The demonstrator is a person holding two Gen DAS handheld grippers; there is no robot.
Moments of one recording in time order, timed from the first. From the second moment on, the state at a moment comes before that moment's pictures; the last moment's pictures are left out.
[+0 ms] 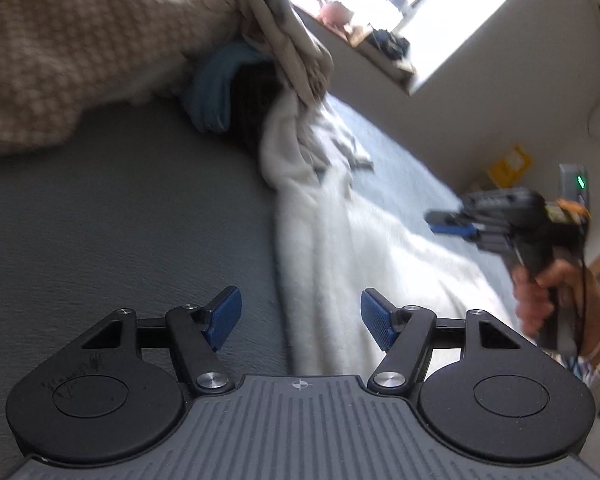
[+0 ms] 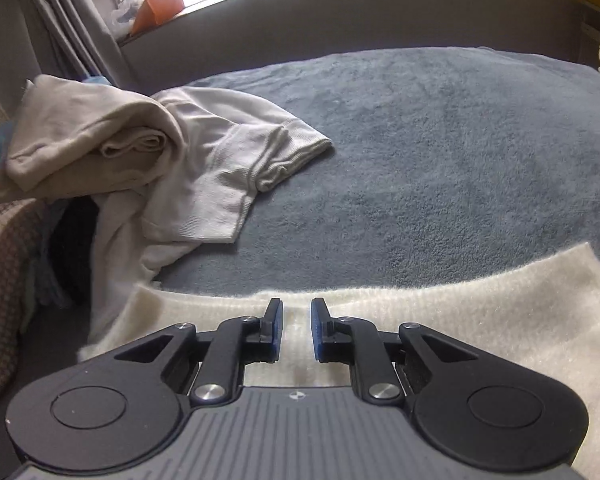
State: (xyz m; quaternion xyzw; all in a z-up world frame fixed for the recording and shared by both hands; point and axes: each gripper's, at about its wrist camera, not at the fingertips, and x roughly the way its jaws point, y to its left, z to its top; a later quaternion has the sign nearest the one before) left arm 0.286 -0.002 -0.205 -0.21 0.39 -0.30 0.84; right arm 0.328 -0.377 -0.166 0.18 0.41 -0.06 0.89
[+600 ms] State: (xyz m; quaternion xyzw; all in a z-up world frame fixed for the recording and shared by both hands) left arm 0.243 0.003 -0.203 -0.16 0.45 -0.30 0.83; right arm 0.138 -0.334 -0.102 0.21 0.35 0.02 0.91
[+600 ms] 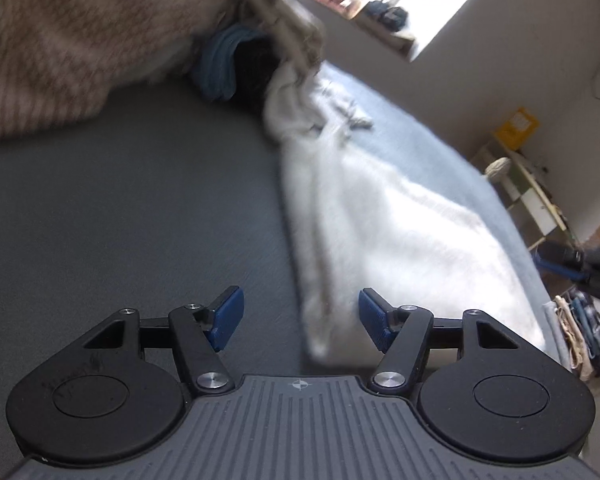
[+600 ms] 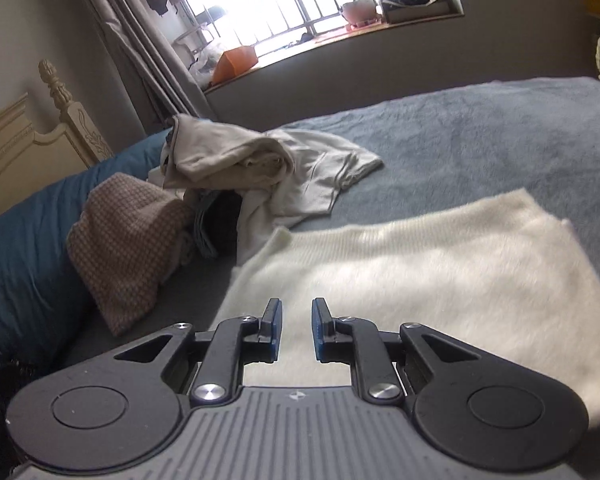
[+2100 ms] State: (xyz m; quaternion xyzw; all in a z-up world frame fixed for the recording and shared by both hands) left arm 0.244 -0.081 -0.194 0.00 0.35 -0.39 0.85; right arm 0.149 -0.314 -0.208 0.21 0.39 -0.03 0.89
